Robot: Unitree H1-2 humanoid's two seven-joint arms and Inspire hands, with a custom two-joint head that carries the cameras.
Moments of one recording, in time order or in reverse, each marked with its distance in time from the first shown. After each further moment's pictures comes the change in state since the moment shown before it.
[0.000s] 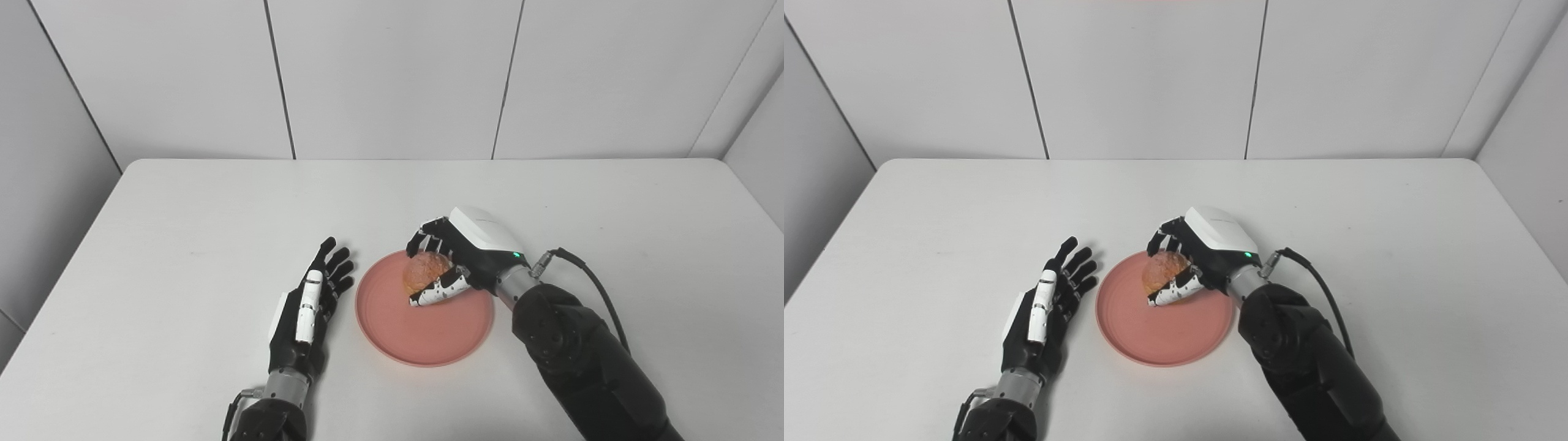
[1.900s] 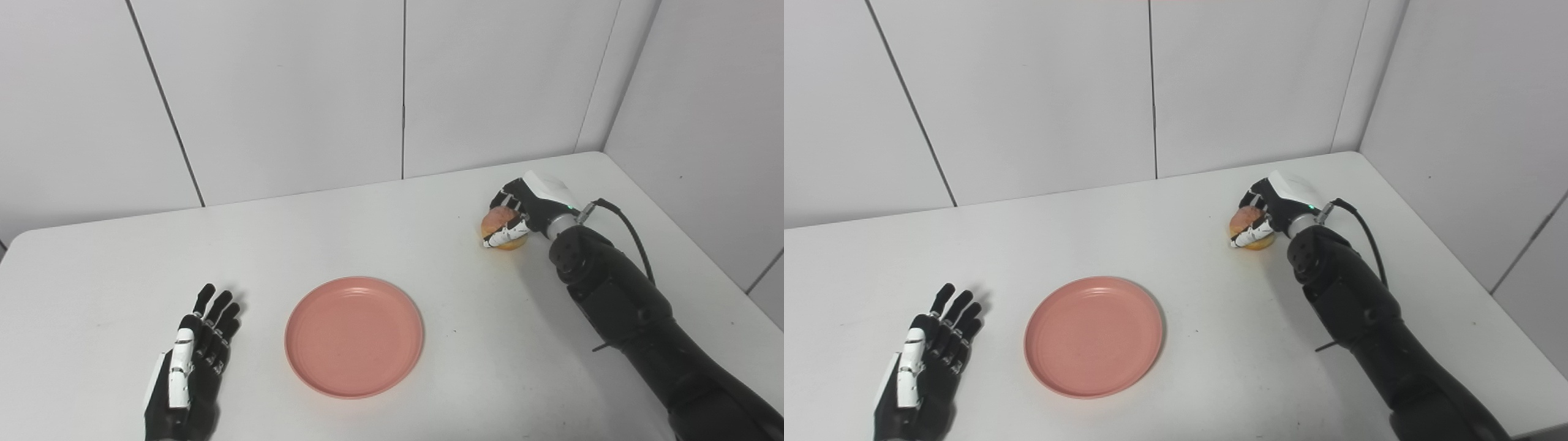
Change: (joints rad) left arm -0.017 0.152 0.093 0.073 -0.193 -0.069 -0.160; right arm -0.154 -0.264 -0.227 0.474 0.139 -0.028 -0.237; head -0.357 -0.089
